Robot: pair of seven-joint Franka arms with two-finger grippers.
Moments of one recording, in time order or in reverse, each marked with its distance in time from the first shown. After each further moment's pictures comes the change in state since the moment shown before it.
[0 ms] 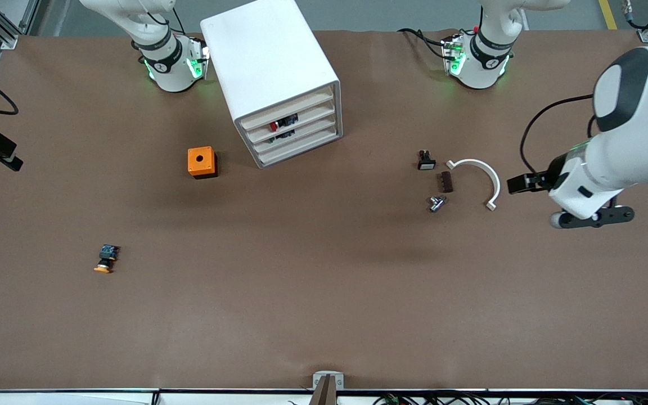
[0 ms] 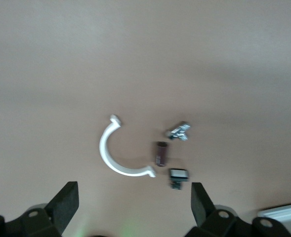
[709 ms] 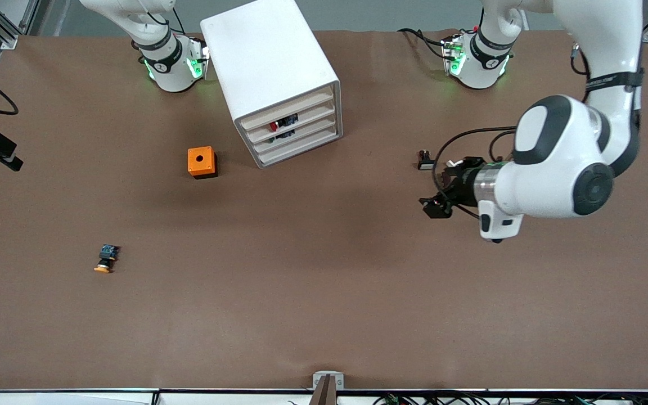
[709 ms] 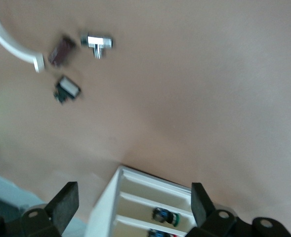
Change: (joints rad) left arm -0.135 0.186 -0.006 0.097 -0.391 0.000 -0.854; right arm 0.000 0.000 0.000 0.000 0.000 0.000 0.000
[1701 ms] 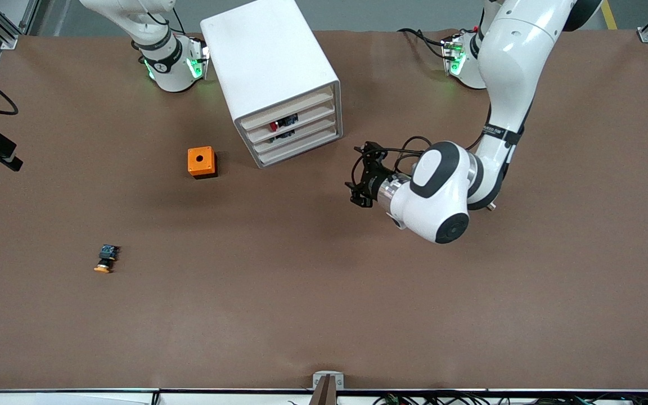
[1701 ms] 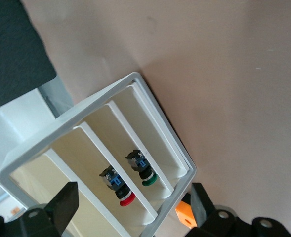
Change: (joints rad) left arm -0.094 0.248 -0.115 0.039 -0.276 -0.002 -0.707; right arm 0.000 0.001 0.000 0.001 0.000 0.000 0.000
